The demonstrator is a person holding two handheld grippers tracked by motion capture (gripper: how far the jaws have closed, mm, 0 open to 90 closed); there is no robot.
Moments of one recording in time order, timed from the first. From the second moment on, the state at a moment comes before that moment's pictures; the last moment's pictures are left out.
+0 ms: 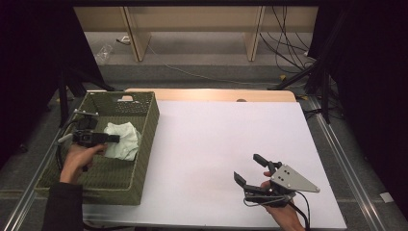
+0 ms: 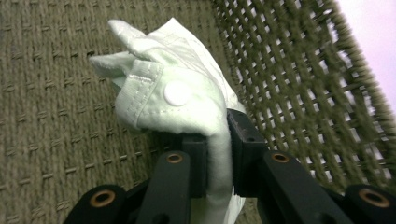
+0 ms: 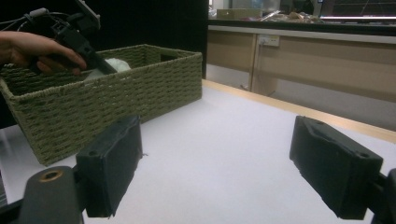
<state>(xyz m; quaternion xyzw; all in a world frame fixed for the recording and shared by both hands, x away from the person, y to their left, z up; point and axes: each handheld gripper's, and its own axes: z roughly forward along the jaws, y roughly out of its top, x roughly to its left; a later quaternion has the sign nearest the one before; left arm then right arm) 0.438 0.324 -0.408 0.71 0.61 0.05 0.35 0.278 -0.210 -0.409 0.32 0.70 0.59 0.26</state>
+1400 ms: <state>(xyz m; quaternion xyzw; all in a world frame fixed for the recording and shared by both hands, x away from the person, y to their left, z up) 0.432 0.308 -0.375 0.68 0.62 0.13 0.37 0.277 -0.209 -0.409 0.32 0.70 0.58 0.26</state>
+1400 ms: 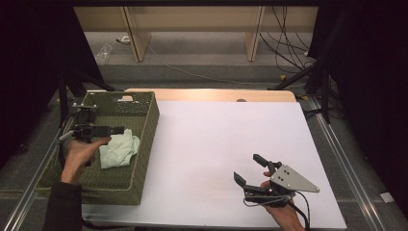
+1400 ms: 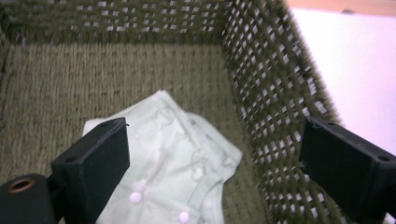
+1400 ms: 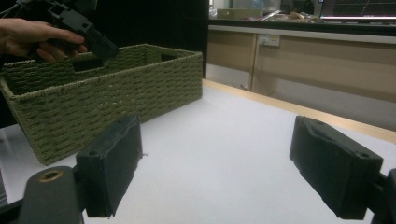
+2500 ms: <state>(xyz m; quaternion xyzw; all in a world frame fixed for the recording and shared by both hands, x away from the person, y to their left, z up) 0.416 0.246 -0.350 0.68 0.51 0.12 0.52 0.277 -0.210 -0.409 0.32 0.70 0.59 0.26</state>
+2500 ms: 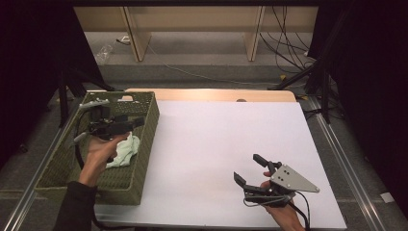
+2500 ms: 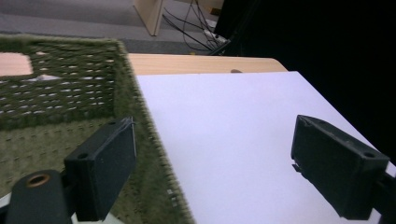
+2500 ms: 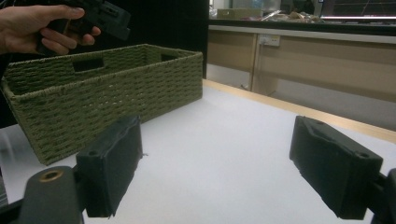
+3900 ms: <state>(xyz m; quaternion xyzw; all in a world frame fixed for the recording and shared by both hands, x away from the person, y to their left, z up) 0.384 0.170 -0.353 0.69 0.41 0.13 0.59 0.277 -0.210 -0.409 0.32 0.70 0.58 0.26</state>
